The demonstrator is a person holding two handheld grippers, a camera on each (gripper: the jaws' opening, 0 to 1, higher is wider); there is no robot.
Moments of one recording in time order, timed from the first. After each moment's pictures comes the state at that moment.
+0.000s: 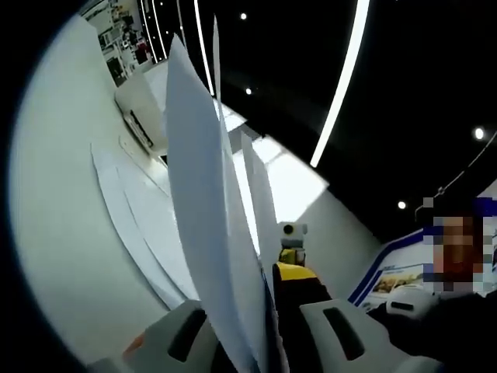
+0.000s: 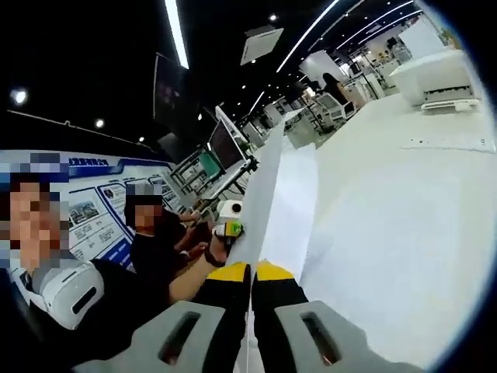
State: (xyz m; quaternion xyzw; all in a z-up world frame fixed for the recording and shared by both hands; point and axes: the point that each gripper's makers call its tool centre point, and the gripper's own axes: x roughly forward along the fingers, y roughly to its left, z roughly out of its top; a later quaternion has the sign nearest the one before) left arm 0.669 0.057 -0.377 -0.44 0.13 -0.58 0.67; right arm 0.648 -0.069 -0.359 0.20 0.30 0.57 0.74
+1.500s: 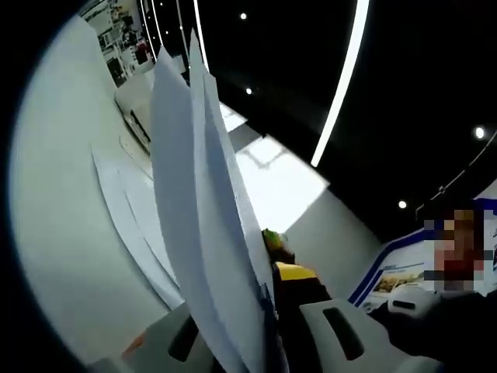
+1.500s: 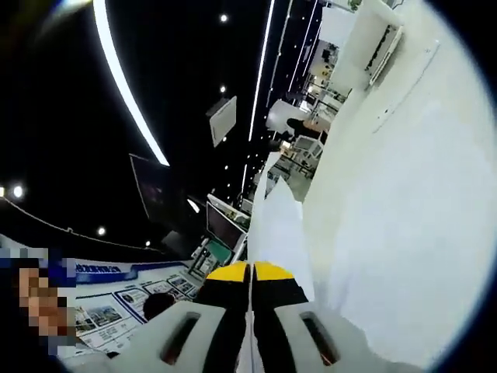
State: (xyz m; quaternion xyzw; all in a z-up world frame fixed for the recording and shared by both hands) left arm 0.670 0.058 -0.378 -0.44 0.13 -0.58 0.67; right arm 0.696 -0.038 -0.352 0.47 0.22 0.46 0.72
